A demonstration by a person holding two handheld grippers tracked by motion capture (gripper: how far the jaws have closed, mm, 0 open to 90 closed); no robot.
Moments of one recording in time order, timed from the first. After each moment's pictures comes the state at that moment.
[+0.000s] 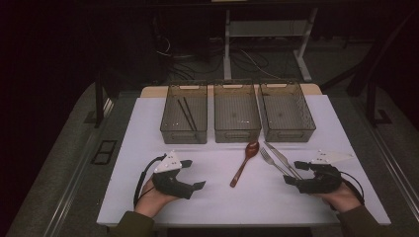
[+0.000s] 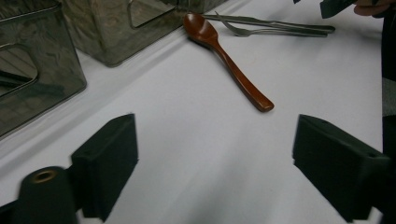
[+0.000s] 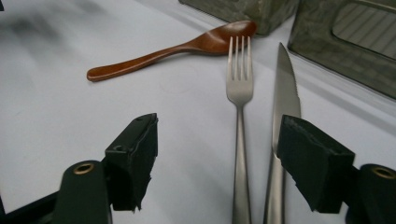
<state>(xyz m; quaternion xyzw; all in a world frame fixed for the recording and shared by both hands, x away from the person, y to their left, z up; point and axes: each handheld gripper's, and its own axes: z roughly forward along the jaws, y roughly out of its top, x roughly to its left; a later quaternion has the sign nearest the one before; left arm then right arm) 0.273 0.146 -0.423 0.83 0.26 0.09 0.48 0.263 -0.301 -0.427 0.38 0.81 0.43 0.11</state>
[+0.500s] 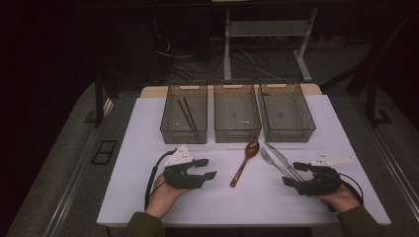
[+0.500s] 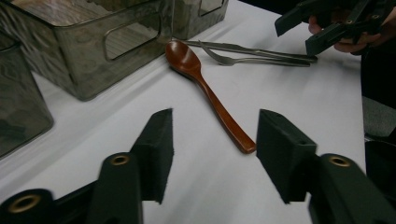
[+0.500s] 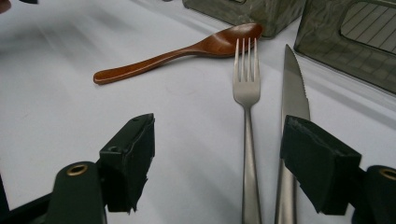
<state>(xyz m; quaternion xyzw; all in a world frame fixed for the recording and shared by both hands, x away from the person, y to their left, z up) 0.286 0.114 -0.415 0.82 0.26 0.06 0.50 0.262 -0.299 -0.430 0.38 0.81 0.44 0.10</state>
